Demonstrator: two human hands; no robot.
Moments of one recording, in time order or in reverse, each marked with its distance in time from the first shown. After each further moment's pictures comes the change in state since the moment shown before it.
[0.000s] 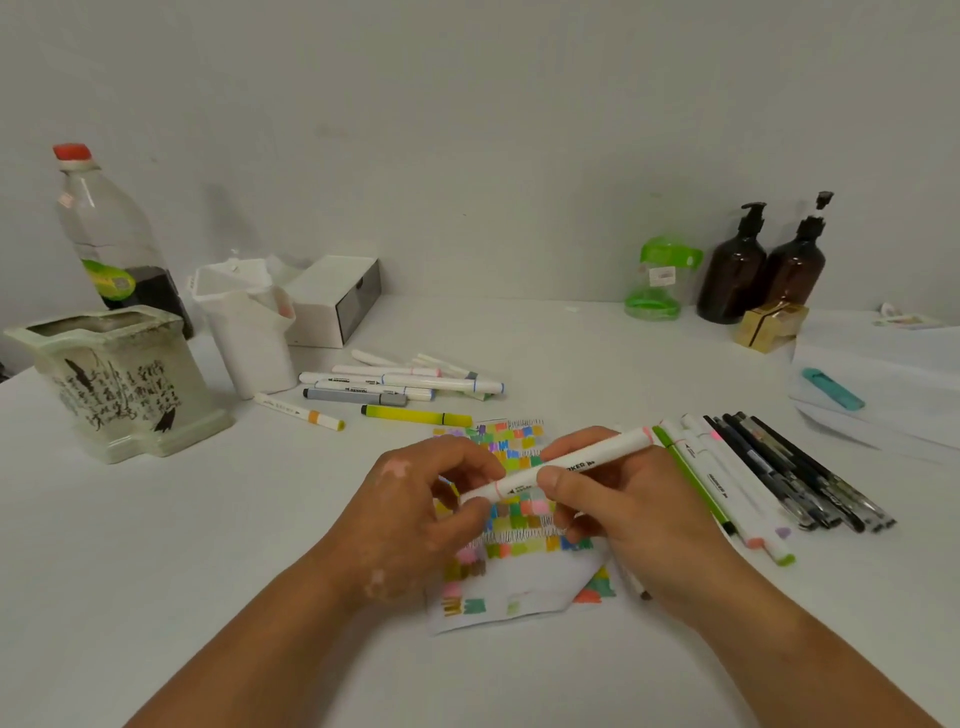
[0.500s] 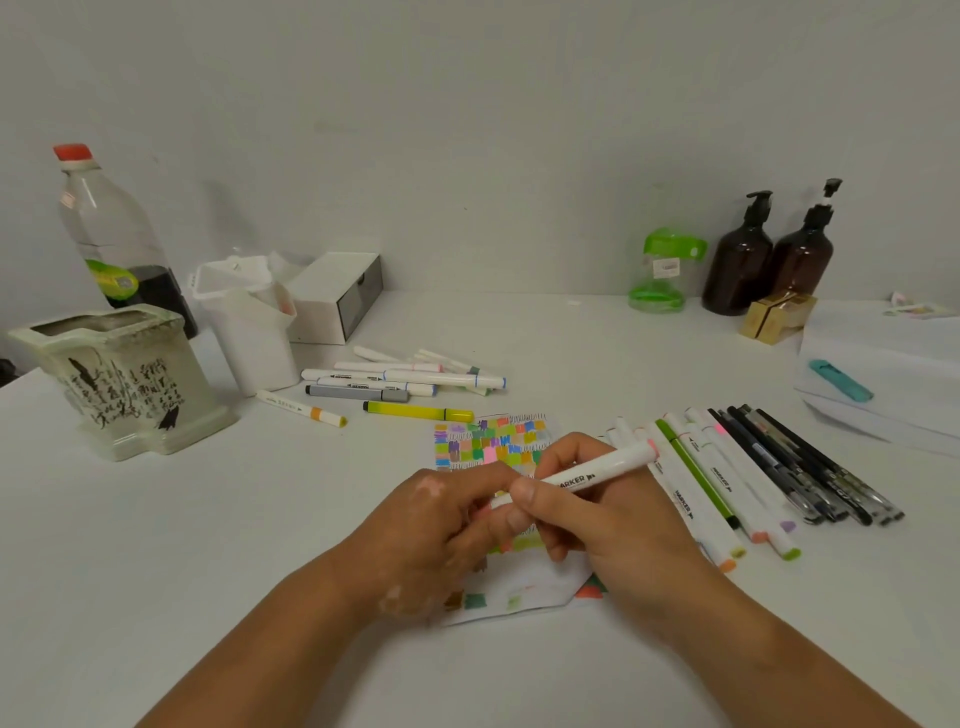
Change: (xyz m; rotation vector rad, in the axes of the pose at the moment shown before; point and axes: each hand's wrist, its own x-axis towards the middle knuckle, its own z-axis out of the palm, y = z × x) left_hand -0.003 0.012 0.007 0.014 -0.194 0.084; right_hand -0.010 0.000 0.017 0.127 -0.066 -0.010
